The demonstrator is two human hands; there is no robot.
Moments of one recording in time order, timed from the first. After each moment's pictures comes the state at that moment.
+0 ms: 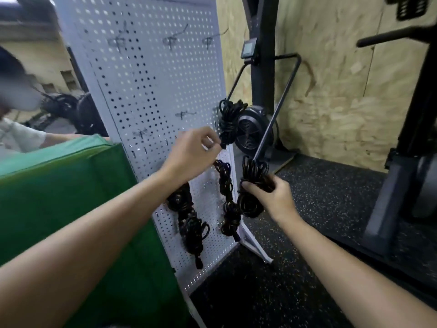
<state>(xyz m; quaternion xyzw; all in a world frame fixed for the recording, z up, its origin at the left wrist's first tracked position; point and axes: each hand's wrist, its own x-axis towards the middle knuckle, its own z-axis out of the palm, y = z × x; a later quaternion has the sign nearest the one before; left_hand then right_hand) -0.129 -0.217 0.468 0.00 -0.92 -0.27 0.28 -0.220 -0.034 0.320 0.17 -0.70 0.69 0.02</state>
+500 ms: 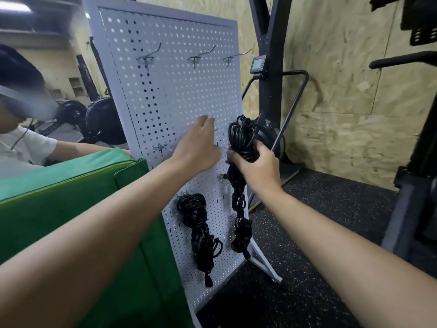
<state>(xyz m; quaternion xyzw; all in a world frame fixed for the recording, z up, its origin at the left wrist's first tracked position) -0.155 -0.260 0.511 0.04 -0.96 -0.11 0.25 -0.219 -0.119 0.432 0.23 -0.72 0.63 0.17</state>
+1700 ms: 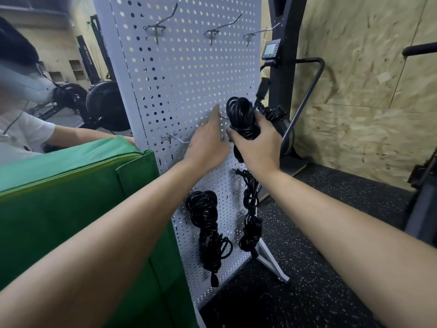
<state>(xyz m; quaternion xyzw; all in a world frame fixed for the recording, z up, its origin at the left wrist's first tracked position) -0.188 -0.295 0.481 0.08 -0.93 -0.25 0.26 -0.256 -0.185 0.445 0.25 -0.70 0.61 0.27</state>
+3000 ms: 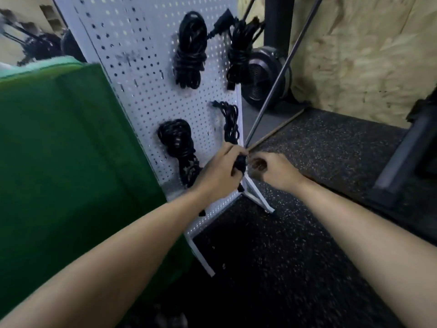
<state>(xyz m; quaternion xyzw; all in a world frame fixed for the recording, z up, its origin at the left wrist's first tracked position) -0.147 -0.215 0.271 -0.05 -0.95 -0.27 0.17 -0.246 -0.044 0.252 0.32 -0.87 0.37 -0.07</state>
